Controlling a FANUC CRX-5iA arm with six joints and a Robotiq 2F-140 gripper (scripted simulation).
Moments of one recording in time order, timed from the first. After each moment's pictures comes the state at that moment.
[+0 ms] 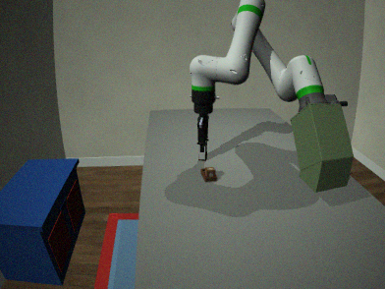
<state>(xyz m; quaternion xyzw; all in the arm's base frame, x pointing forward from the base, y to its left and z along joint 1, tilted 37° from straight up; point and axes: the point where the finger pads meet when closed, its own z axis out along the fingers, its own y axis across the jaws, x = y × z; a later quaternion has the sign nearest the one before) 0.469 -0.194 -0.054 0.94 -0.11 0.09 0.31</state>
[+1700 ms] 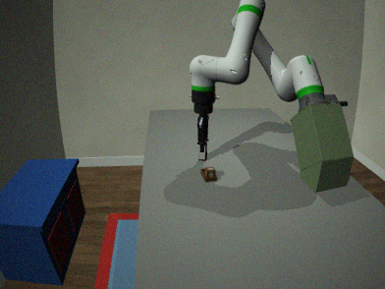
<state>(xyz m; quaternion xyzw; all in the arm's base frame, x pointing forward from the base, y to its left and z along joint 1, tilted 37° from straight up) 0.469 -0.194 -0.054 0.94 -0.11 0.09 0.31</state>
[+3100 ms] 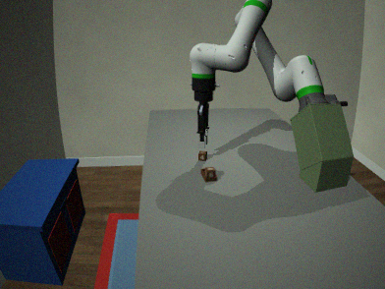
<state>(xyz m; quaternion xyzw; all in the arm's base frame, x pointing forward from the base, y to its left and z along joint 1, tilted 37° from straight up) 0.464 -0.163 -0.015 0.94 -0.11 0.09 0.31</state>
